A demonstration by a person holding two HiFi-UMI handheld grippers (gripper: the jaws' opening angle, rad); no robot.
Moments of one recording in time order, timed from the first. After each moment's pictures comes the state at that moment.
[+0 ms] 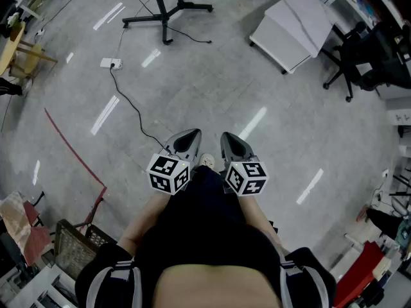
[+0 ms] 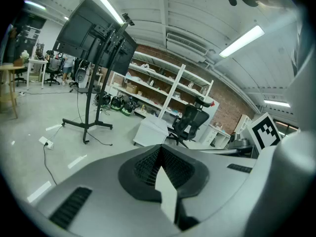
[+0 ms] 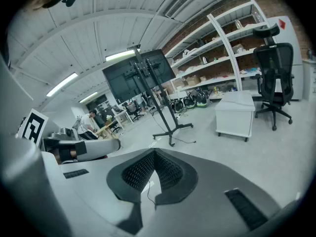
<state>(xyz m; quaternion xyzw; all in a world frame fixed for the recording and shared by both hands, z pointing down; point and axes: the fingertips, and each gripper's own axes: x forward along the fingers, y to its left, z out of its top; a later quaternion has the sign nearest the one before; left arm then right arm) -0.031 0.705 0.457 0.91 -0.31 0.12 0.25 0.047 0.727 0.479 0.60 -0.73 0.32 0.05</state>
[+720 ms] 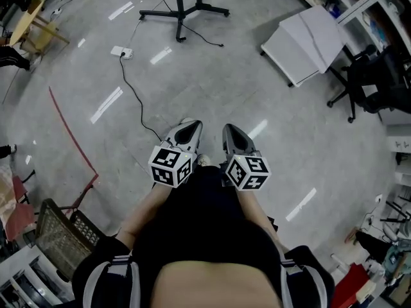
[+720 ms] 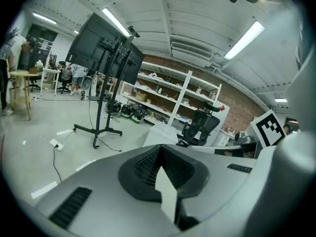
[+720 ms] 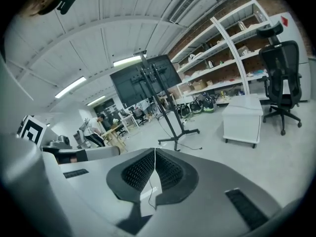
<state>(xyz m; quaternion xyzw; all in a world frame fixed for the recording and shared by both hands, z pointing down) -0.042 0.712 0.459 0.89 -0.37 0.10 0.23 0.044 0.724 0.471 0.59 -0.75 0.30 0.02</state>
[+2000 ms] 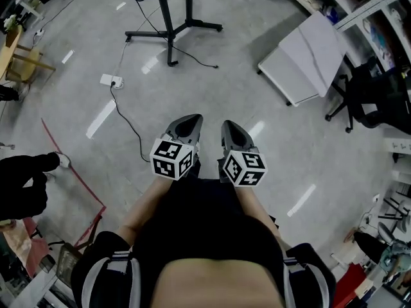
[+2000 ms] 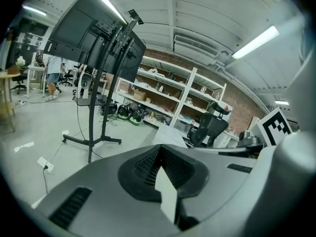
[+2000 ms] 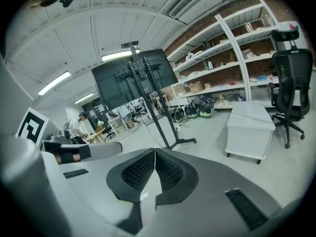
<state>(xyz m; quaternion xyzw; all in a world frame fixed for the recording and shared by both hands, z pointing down) -0.013 0.412 0.449 0.90 -0.34 0.12 0.24 0.066 0.437 0.460 0.62 -0.73 0.29 0.04</state>
